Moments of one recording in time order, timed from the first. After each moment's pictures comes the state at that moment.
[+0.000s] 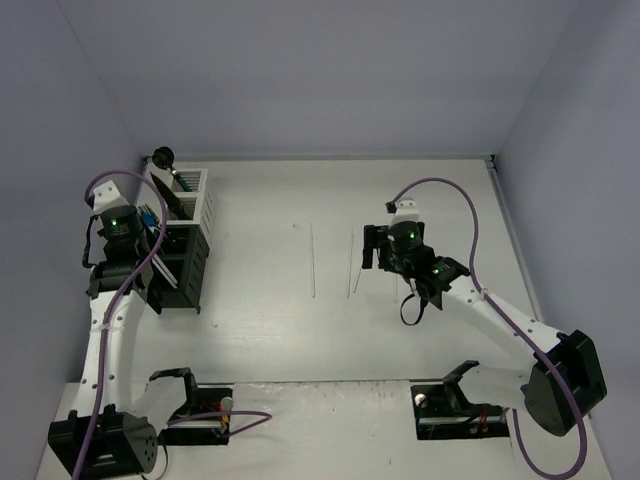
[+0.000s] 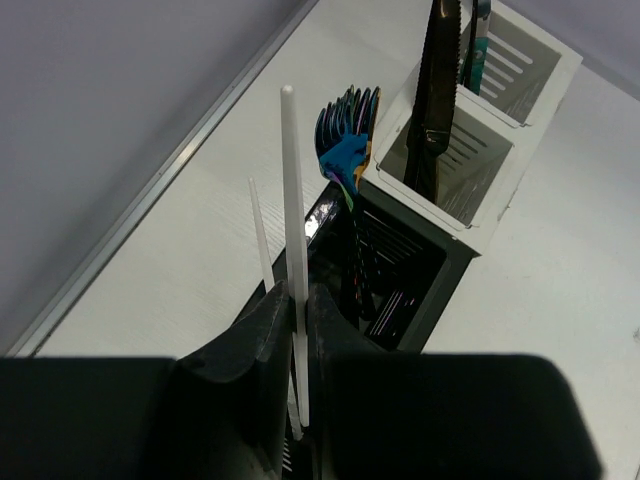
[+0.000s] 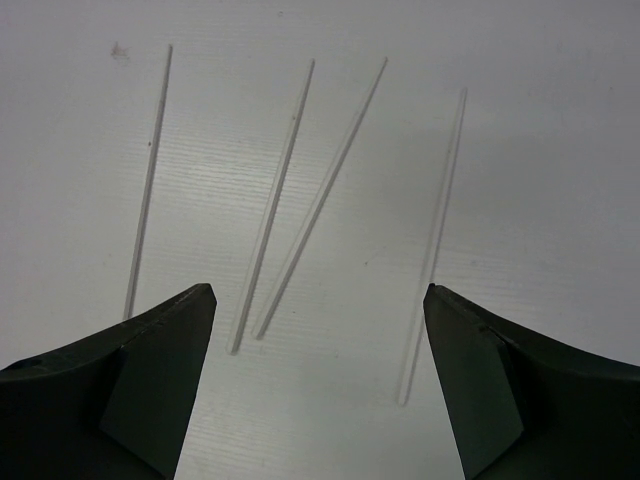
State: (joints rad) left arm 0.13 0.96 0.96 -0.49 -0.32 -0.33; right arm 0.59 1.19 0.78 -0.21 0.29 0.35
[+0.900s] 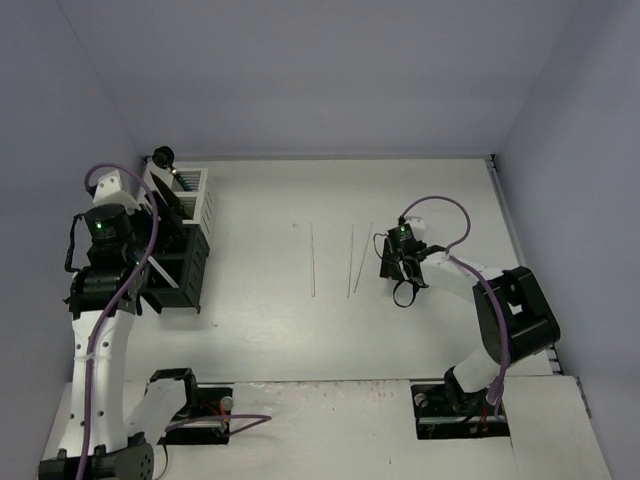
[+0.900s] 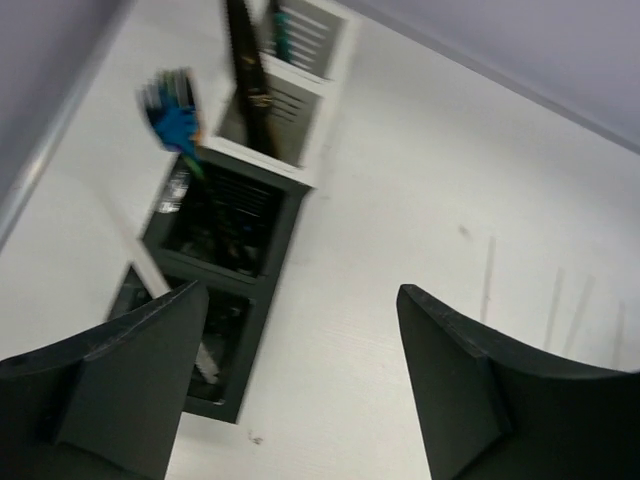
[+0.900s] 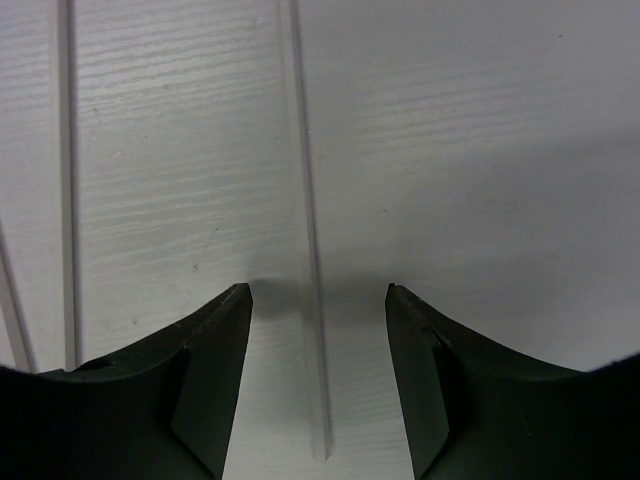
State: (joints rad) left arm 0.07 0.88 1.13 -0.68 -0.02 -0.36; right arm 0.40 1.57 0.76 -0.21 0.28 0.48
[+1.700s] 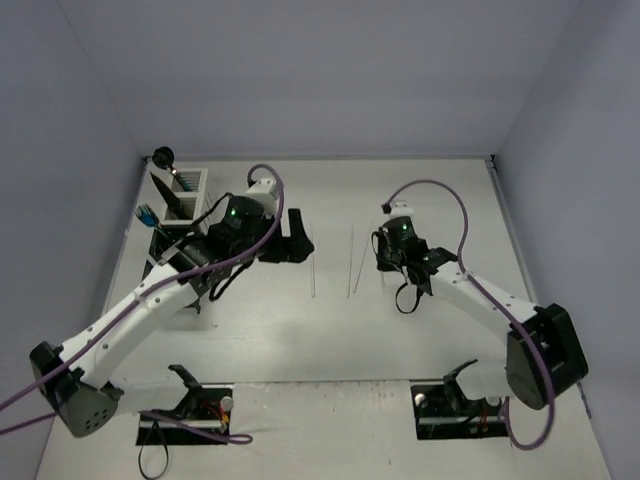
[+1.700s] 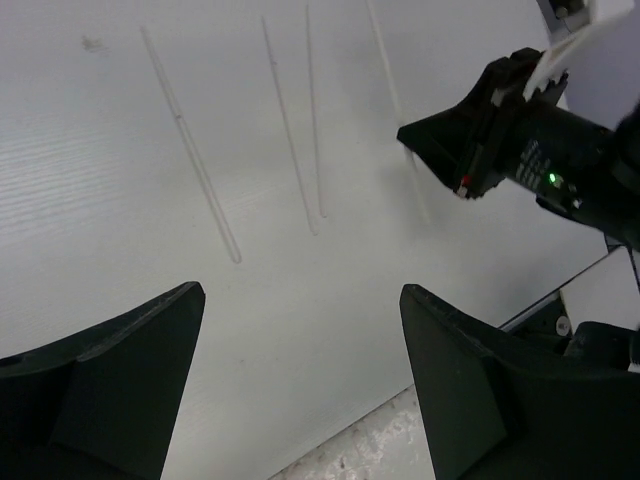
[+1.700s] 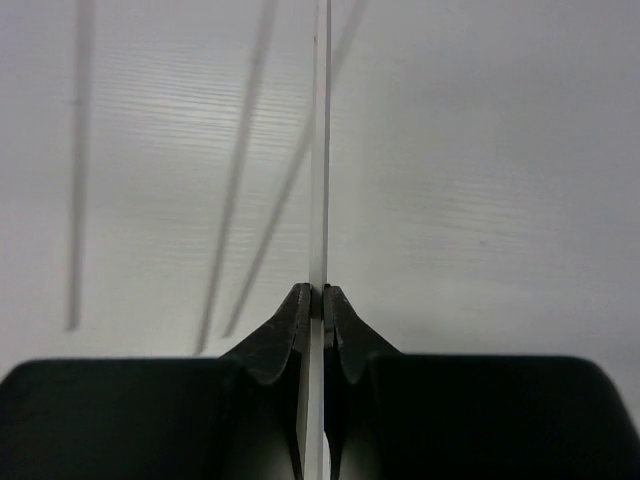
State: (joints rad) left arm -0.71 1.19 1.23 -0.60 0.00 -0.55; right arm 0.52 1.34 0.80 -0.22 0.19 0.35
